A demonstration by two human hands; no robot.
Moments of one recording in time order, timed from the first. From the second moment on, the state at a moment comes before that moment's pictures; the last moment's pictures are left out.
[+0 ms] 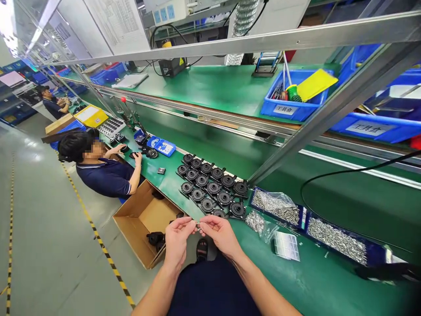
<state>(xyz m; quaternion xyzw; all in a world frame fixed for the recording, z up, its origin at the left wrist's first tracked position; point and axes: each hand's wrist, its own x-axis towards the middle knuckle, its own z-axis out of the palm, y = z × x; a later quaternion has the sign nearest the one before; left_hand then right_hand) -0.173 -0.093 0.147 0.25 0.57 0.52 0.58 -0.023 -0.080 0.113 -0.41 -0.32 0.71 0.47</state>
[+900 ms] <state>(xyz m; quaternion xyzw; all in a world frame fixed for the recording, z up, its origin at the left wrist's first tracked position) -0.203 -0.118 0.068 0.21 0.65 0.44 0.58 0.002 -0.010 -0.078 -0.63 -0.66 0.40 0.12</state>
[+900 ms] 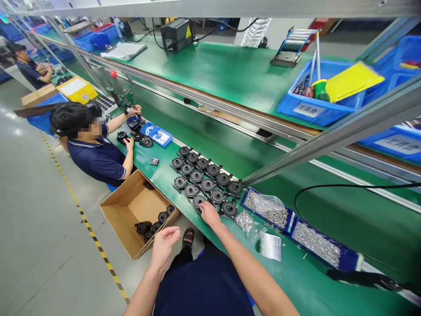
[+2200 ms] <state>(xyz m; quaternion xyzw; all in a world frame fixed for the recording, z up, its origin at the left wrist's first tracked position) -0.160 -0.111 0.031 0.07 0.58 0.52 0.63 -0.007 -0.092 0.021 -0.48 -0.68 0.47 0.31</state>
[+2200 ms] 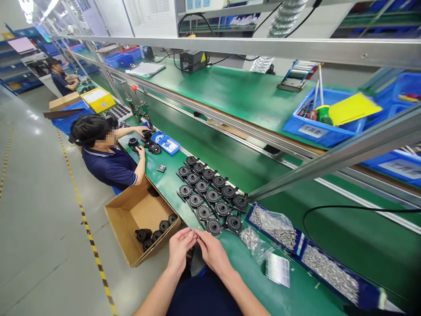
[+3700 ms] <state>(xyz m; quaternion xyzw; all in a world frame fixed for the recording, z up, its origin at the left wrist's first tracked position) -0.181 -0.086 -0.131 0.65 0.60 0.25 0.39 0.008 0.023 -0.074 -0.60 -0.61 0.41 0.32</state>
